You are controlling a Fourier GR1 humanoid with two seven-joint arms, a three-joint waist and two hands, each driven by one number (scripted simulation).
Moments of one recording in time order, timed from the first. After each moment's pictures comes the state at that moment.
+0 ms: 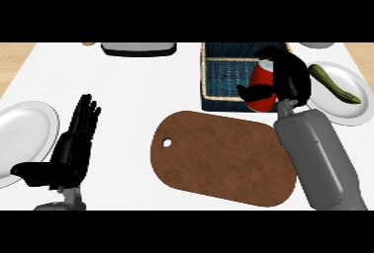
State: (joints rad) left arm -0.01 0.06 -0.02 -1.67 0.03 0.11 0.01; right arm -0.65 -0.17 0.08 -1.25 0.86 -0.13 0.56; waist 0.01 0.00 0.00
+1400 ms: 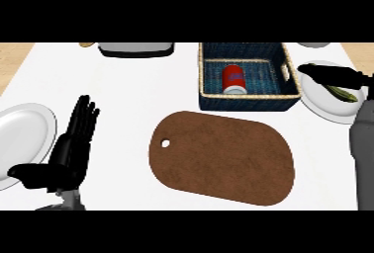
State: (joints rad) left arm 0.00 0.05 -0.02 -1.71 0.01 0.12 0.04; right arm -0.56 -0.27 -0.19 -1.60 0.76 -0.25 0.52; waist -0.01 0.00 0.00
